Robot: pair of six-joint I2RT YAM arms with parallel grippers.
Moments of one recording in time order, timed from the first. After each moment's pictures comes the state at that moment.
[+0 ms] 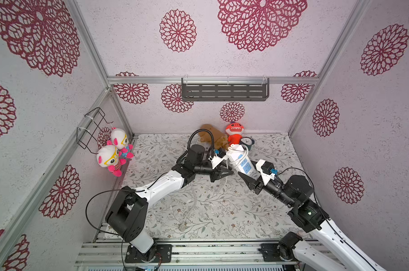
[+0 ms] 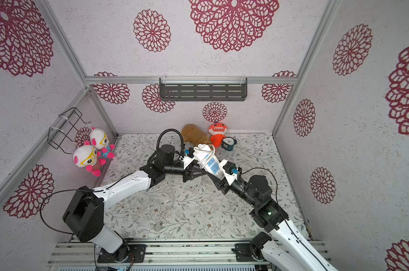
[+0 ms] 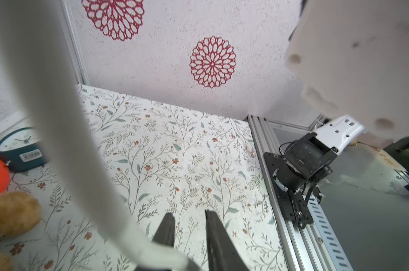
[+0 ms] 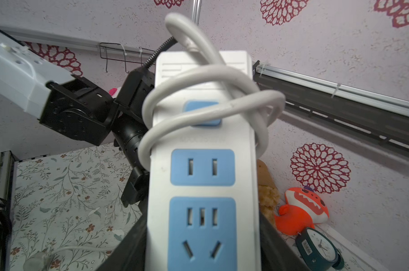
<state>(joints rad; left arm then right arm) -0.65 1.62 1.10 0.16 0.81 0.09 0.63 0.70 0.72 -0.02 -0.19 -0.17</state>
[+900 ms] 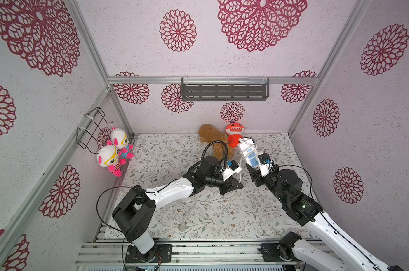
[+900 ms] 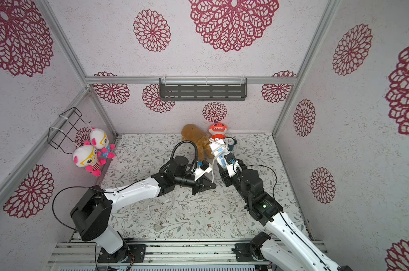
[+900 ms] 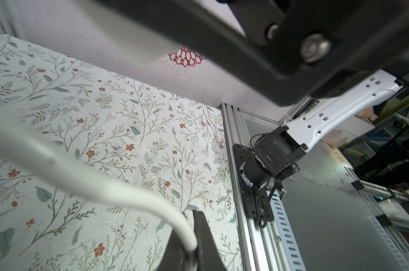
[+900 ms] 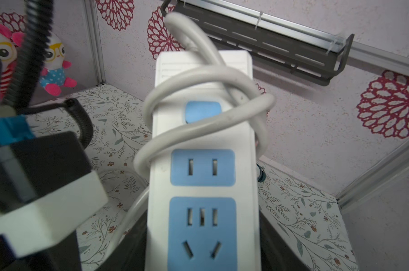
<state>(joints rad) -0.82 1.66 1.12 0.08 0.77 0.01 0.61 0.80 0.76 -0.15 0.21 -0.17</state>
